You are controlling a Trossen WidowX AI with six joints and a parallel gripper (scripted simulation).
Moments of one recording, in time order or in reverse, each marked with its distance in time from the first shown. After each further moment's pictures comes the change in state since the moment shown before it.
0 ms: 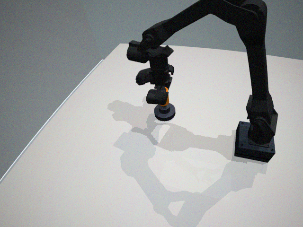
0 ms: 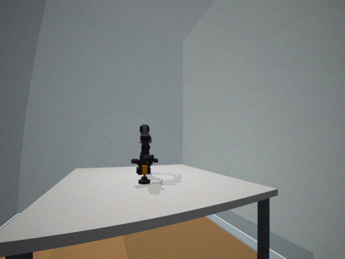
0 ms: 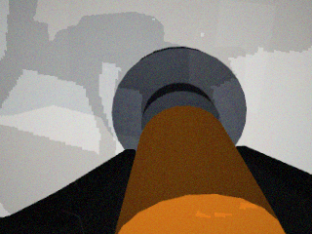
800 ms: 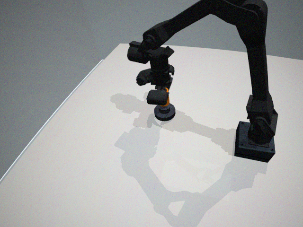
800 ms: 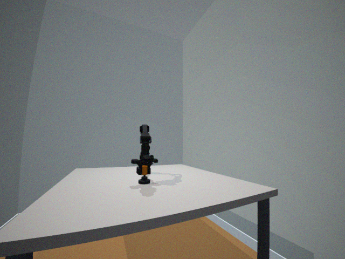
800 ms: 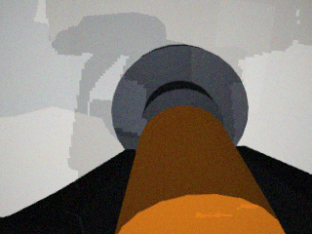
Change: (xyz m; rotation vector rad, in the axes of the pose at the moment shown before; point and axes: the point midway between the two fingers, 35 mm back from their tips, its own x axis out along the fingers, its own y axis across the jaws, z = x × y) arm 0.002 0.000 -0.002 0.001 0.001 0.001
